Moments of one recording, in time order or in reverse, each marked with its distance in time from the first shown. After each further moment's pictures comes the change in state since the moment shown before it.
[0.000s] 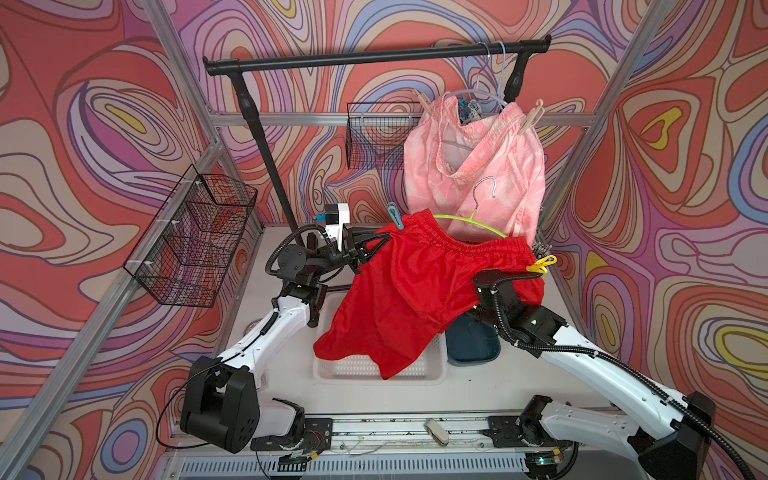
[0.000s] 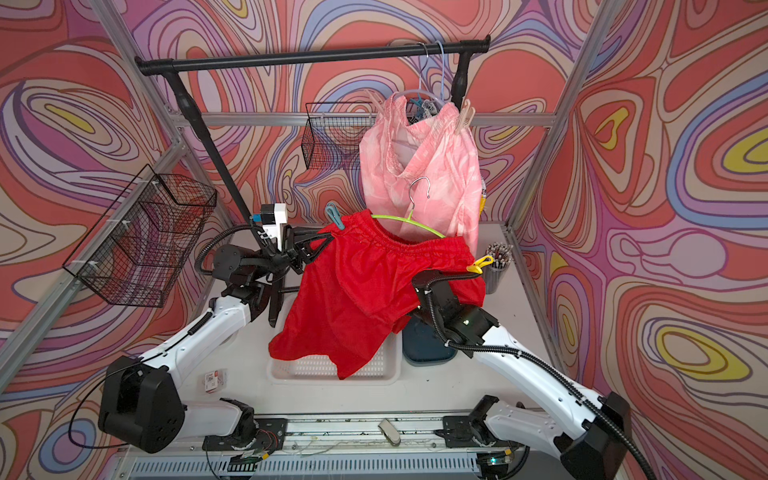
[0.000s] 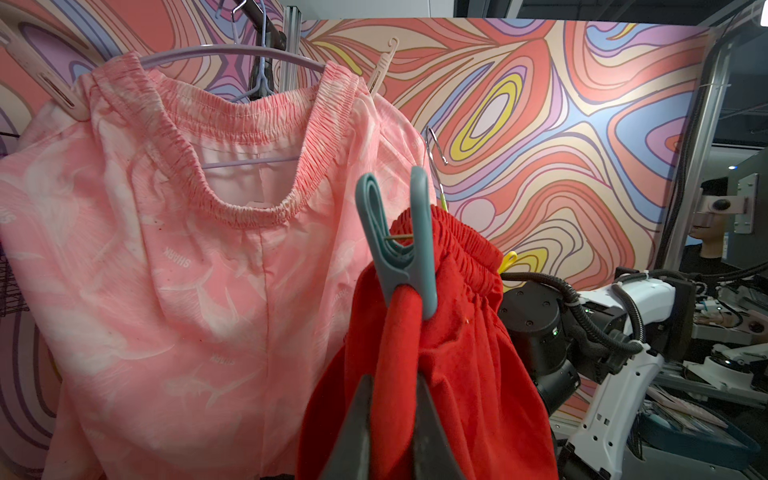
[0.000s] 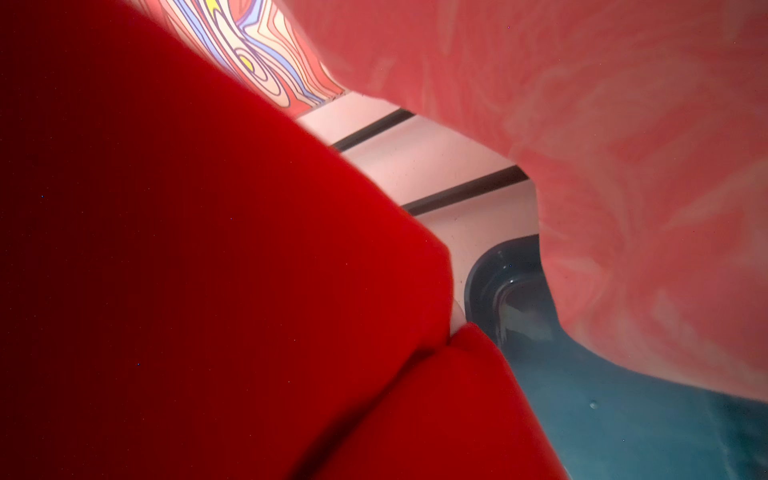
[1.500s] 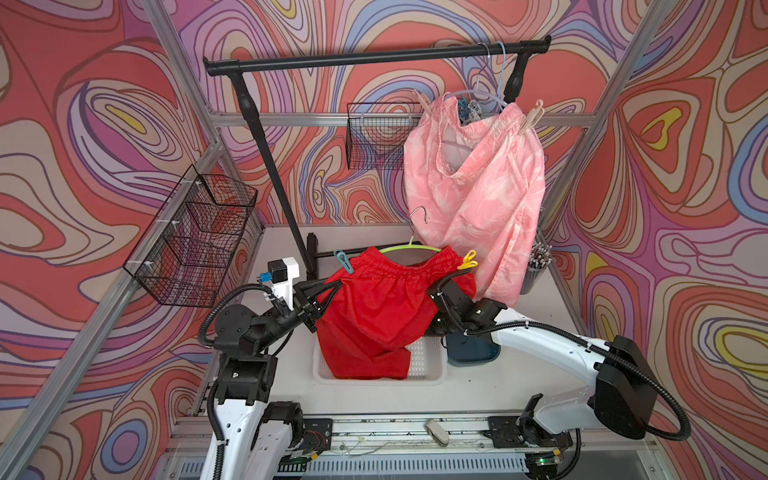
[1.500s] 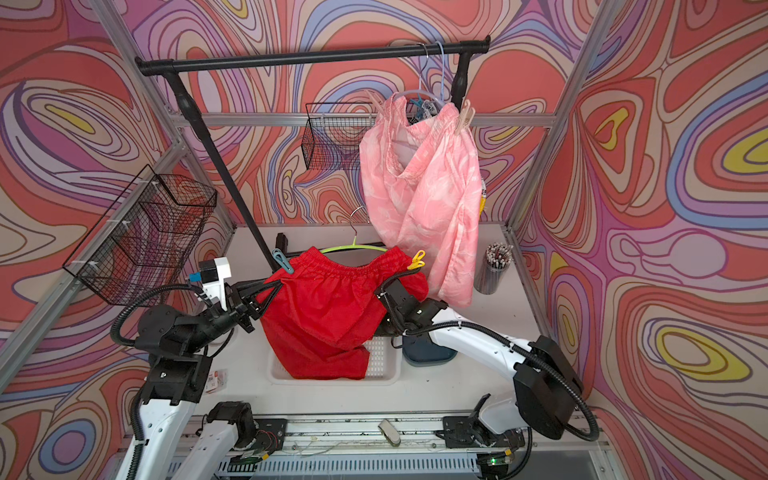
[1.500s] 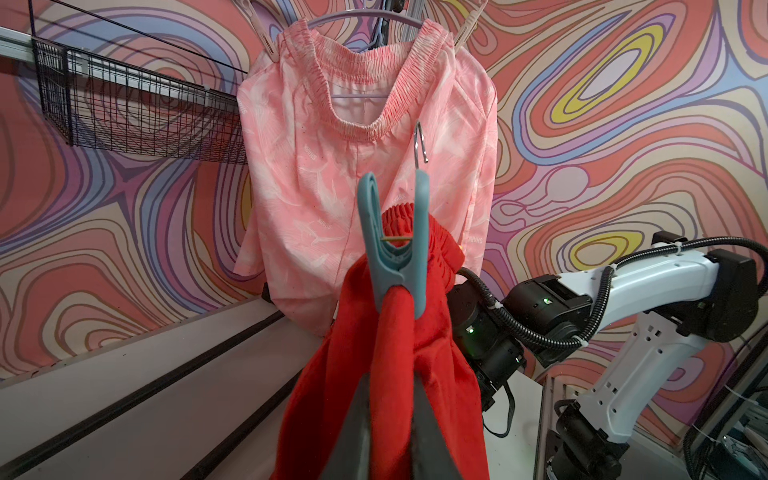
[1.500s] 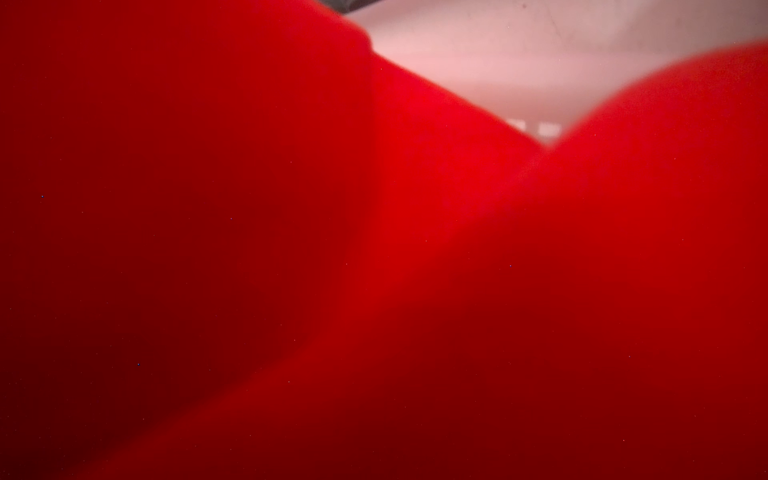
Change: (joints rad) left arm 0.312 -0.764 -0.268 -0.867 -0.029 0.181; right arm 0.091 0.321 0.031 -0.045 -0.286 -0.037
